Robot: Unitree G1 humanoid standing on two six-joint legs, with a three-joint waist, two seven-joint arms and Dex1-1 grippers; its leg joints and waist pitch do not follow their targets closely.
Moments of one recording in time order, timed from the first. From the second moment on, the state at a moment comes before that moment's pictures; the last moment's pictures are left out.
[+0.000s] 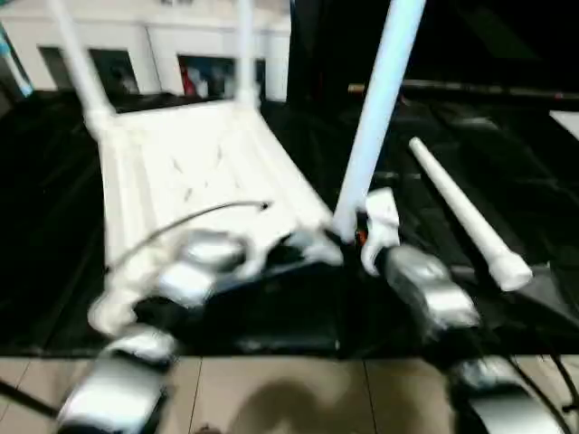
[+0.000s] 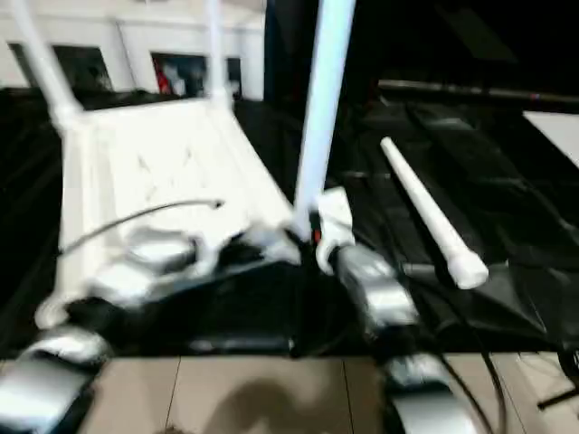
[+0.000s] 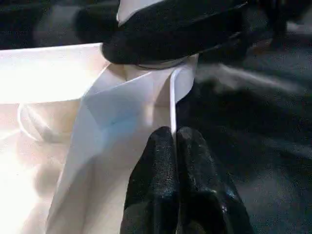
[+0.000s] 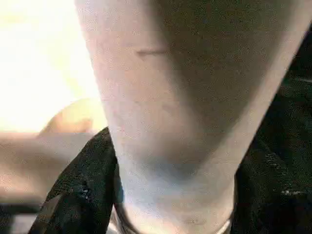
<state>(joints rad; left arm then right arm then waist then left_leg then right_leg) -0.72 0.11 -0.25 0.80 0.12 0.12 -0.77 -0.62 -0.06 0.00 0.77 0.10 0.13 0.20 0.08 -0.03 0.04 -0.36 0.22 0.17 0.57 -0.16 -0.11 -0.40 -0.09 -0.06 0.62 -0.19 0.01</state>
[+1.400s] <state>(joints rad) -0.58 0.35 -0.25 0.62 0.01 0.02 -1.24 -0.46 -0.32 0.18 0.47 0.18 0.21 0.97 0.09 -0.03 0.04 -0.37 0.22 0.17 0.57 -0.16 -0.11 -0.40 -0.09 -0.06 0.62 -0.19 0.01</state>
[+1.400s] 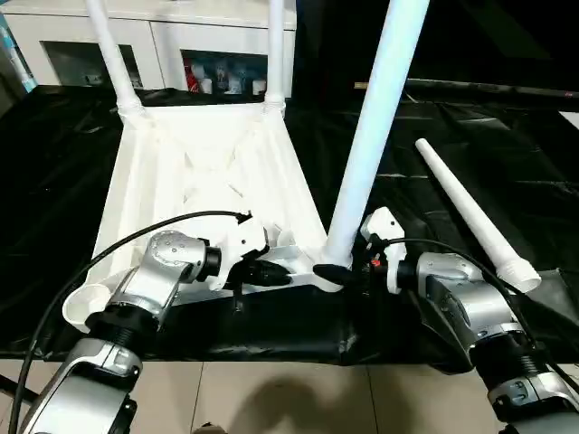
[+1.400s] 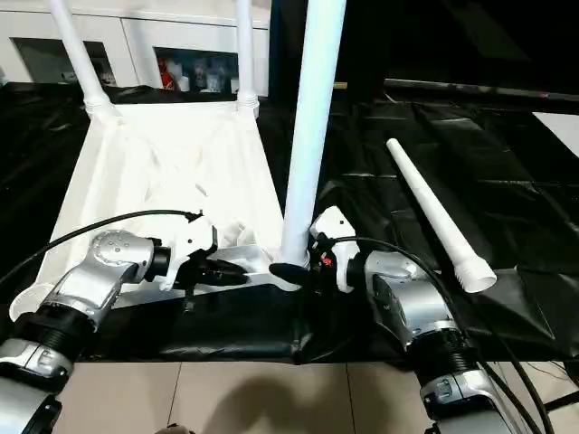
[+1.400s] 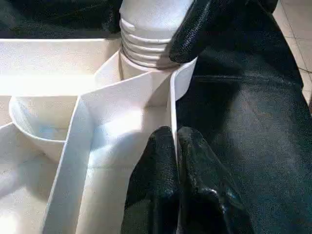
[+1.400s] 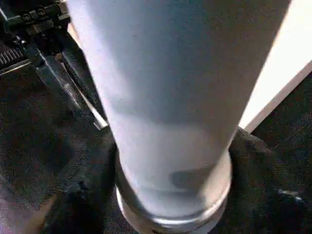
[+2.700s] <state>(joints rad) -0.67 0.21 -0.25 0.75 0.09 0.04 -0.96 -0.50 -0.20 0.09 0.64 0.12 0.10 0.60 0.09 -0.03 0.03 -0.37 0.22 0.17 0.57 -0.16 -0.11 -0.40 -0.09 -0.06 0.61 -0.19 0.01</state>
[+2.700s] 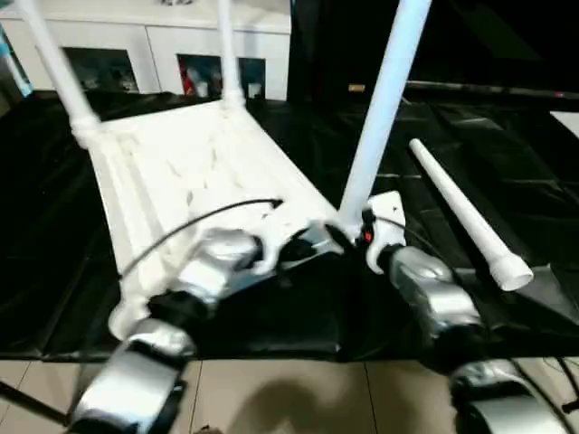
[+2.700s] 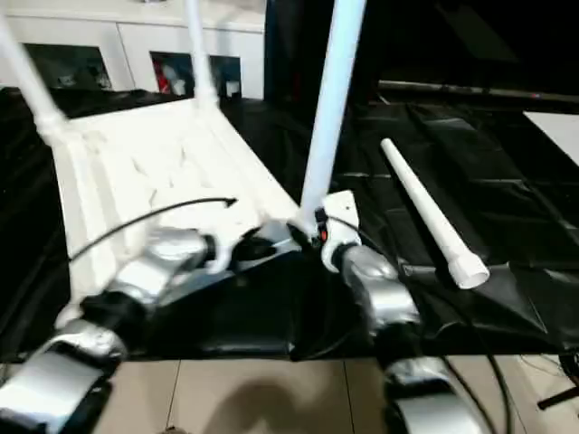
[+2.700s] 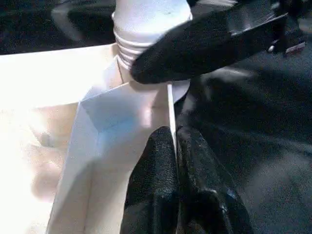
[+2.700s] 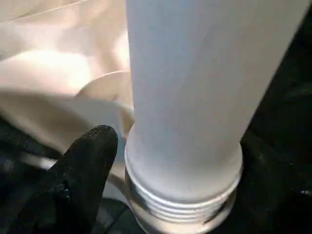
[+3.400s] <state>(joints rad) -0.59 0.35 -0.24 0.65 0.01 0.02 -1.23 -0.46 -0.31 0.17 0.52 0.16 0.14 0.95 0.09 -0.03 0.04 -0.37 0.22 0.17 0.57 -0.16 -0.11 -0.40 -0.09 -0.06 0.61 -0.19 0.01</state>
